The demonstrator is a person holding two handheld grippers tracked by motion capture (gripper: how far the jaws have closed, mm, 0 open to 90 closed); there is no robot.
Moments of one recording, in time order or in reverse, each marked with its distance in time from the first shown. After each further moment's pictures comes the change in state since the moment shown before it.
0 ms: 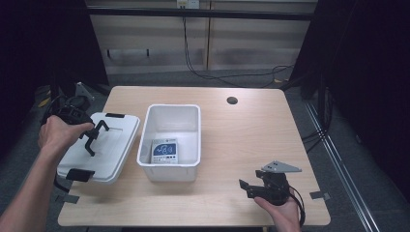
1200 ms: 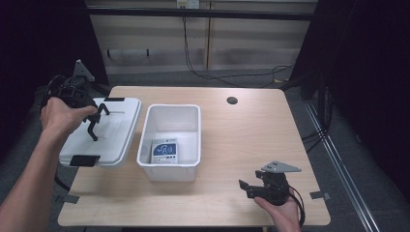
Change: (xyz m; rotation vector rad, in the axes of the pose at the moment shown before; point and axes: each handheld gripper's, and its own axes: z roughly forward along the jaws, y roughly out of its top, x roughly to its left) left arm -0.039 0.020 -0.054 -0.065 0.068 -0.080; right arm 0.000 0.000 0.001 0.009 0.007 -0.001
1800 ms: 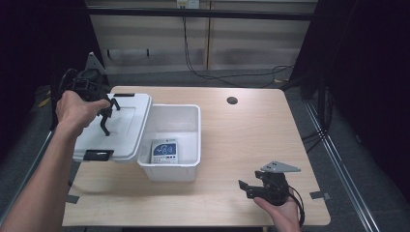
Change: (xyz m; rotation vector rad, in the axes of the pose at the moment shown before) left arm -0.034 0.012 -0.009 -0.008 -0.028 -0.032; right arm 0.001 0.000 0.001 0.006 0.002 0.000
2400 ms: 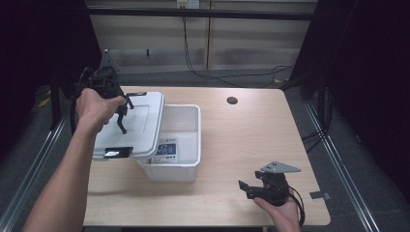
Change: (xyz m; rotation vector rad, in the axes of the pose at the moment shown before) left arm -0.034 0.006 0.006 0.005 -0.032 -0.060; right arm 0.001 0.000 -0.001 -0.001 0.001 -0.004
